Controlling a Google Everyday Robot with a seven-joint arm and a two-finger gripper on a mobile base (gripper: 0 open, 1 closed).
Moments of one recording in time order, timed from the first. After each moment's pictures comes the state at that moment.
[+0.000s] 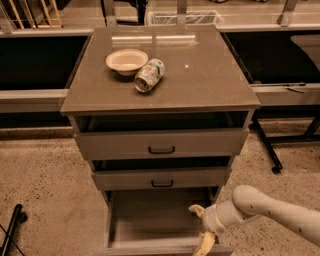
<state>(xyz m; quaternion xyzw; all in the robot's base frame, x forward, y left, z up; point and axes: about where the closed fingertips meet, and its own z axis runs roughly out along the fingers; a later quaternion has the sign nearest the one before) 0.414 -0.119 0.384 -0.60 0.69 0.33 0.21</state>
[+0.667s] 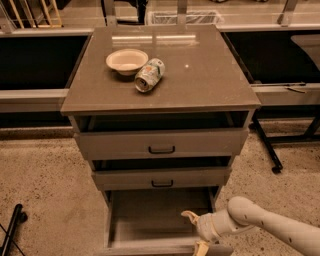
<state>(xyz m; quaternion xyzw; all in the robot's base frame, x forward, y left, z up) 0.410 -0.098 0.336 -0.64 0.64 0.34 0.28</state>
